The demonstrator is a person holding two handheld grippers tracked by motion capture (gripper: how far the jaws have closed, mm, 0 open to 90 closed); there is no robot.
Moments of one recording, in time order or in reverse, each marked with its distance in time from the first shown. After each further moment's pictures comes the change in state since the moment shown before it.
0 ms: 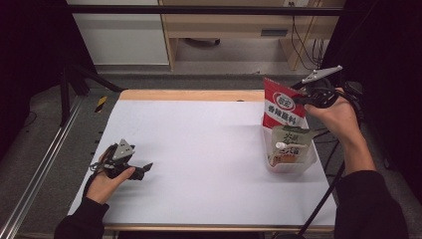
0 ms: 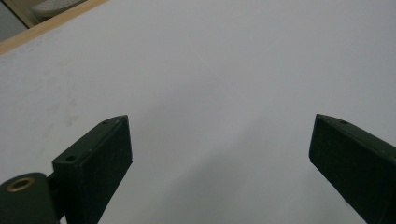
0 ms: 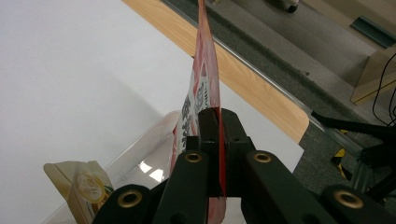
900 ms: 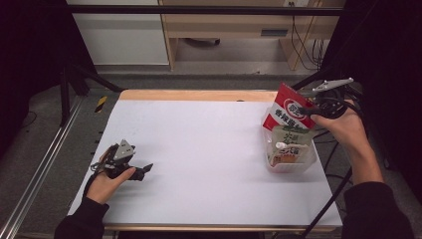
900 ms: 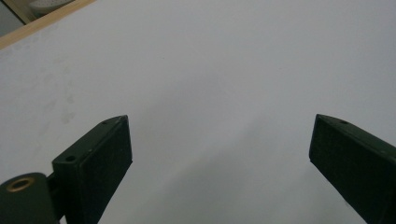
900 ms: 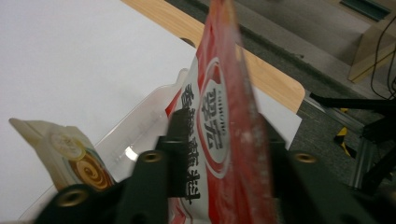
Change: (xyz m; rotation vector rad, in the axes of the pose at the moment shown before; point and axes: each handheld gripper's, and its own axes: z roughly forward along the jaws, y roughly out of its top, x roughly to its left) left arm -0.001 -0.001 0.001 0.016 -0.003 0.004; right arm -0.007 -0.038 -0.004 0.006 -0.029 0.097
